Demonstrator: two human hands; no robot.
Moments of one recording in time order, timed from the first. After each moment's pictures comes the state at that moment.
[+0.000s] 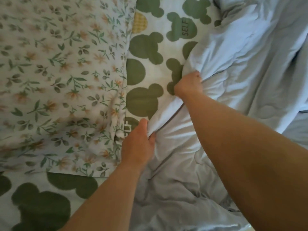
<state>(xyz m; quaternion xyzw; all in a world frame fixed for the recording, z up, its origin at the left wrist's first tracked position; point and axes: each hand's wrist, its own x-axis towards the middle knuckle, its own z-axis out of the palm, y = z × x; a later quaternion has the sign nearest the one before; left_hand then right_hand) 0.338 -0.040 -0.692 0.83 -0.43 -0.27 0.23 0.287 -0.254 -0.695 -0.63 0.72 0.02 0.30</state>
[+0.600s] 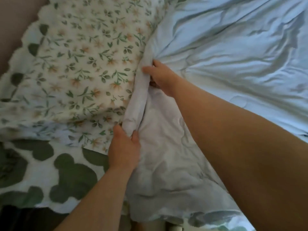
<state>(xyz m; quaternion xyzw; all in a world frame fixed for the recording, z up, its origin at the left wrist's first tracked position) 0.385 0.031 -0.665 0.92 -0.15 -0.25 0.28 0.415 -0.190 -0.662 -0.60 0.42 -0.03 0.69</state>
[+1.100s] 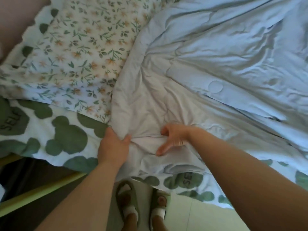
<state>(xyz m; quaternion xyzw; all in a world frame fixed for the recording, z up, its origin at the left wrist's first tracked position) 0.308 0.097 -0.644 0.91 -0.08 -0.31 0.26 0.204 -0.086 -0.641 -0.76 0.32 0.43 0.38</state>
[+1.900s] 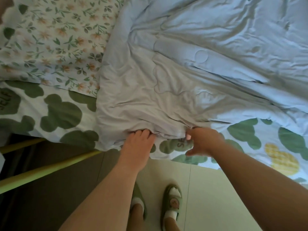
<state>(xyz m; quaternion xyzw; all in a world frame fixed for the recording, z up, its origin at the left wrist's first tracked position) 0.212 0.142 -0.673 0.76 -0.62 -0.17 -0.05 0.054 -0.023 -0.636 -0.86 0.34 0.36 0.16</state>
